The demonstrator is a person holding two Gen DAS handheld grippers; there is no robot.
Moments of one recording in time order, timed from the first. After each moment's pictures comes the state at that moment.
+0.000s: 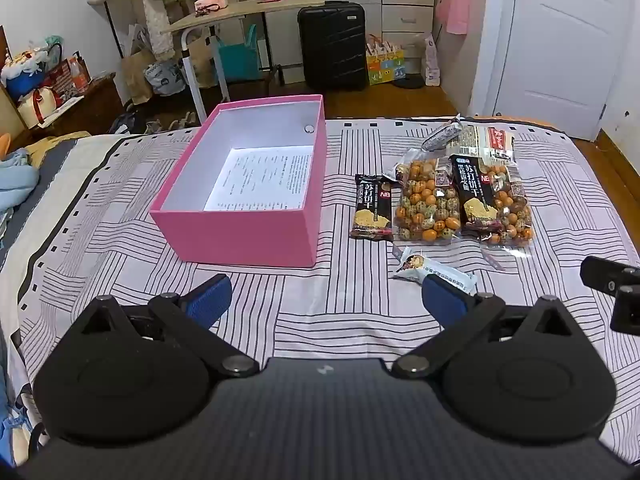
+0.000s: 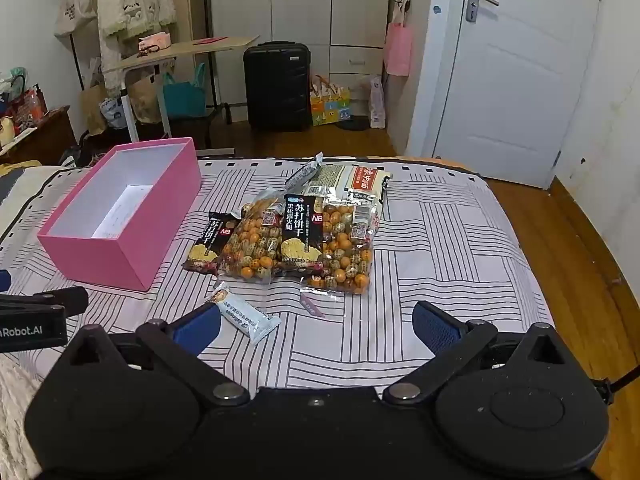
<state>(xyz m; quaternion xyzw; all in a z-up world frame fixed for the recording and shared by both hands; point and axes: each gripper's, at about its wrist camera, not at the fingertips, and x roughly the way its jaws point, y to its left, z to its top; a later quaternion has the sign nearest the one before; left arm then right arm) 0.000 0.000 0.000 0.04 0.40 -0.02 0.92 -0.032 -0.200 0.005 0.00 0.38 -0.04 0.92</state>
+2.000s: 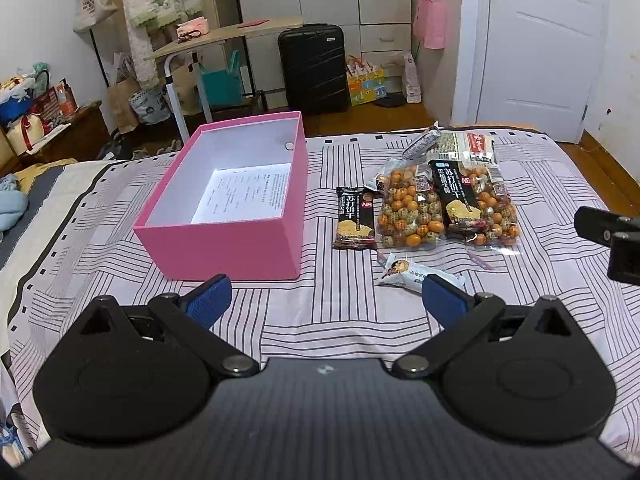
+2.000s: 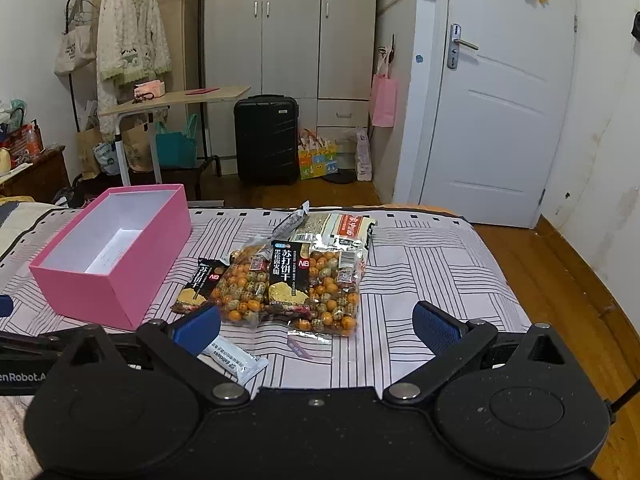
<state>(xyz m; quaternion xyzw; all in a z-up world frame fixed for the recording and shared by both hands) -0.017 -0.008 -0.011 0.05 0.36 -0.04 0.93 -0.052 -0.201 0.002 0.00 0.30 -0.06 0.95</state>
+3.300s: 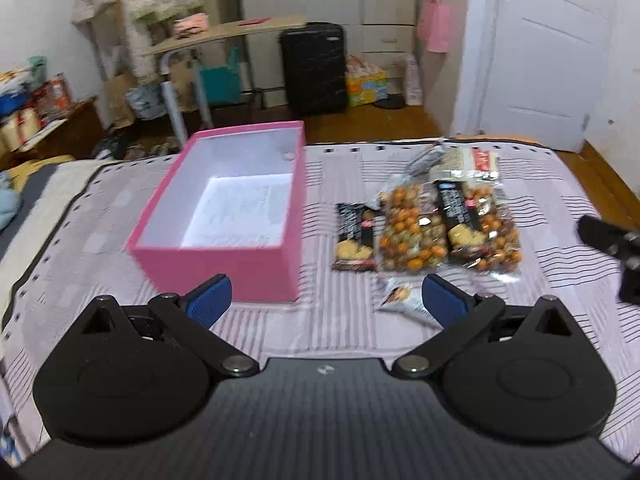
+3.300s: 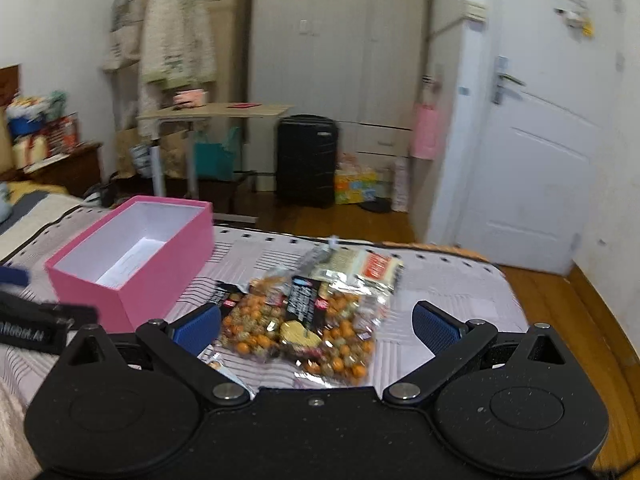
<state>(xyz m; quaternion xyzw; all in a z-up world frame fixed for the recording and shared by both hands) 0.025 -0.006 0.006 0.04 0.37 -0.06 0.93 -0.014 -0.217 0.011 -0.04 0.27 0.03 0.96</state>
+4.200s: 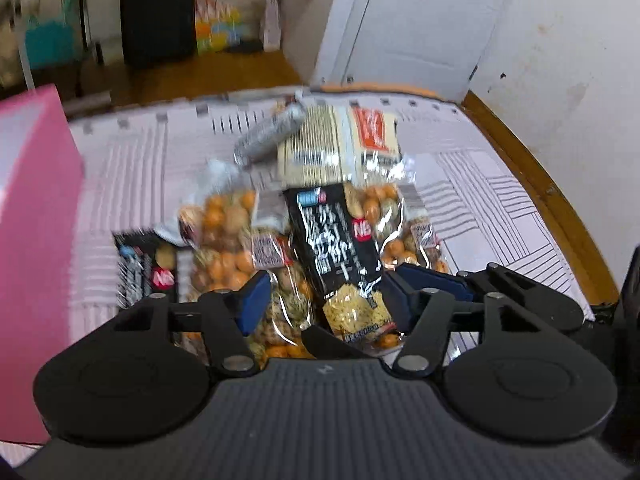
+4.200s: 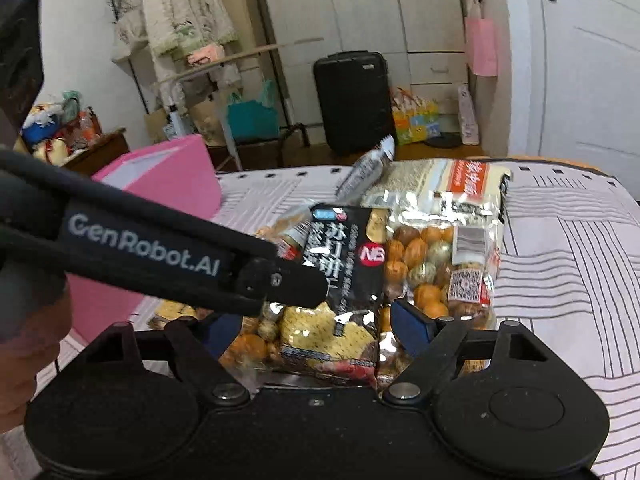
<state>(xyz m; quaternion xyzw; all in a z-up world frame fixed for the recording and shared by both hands) 0.215 -0.119 -0.111 -0.01 0.45 -0.27 0.85 0.131 -0.240 -0.147 0.06 0.33 0.10 0.94</state>
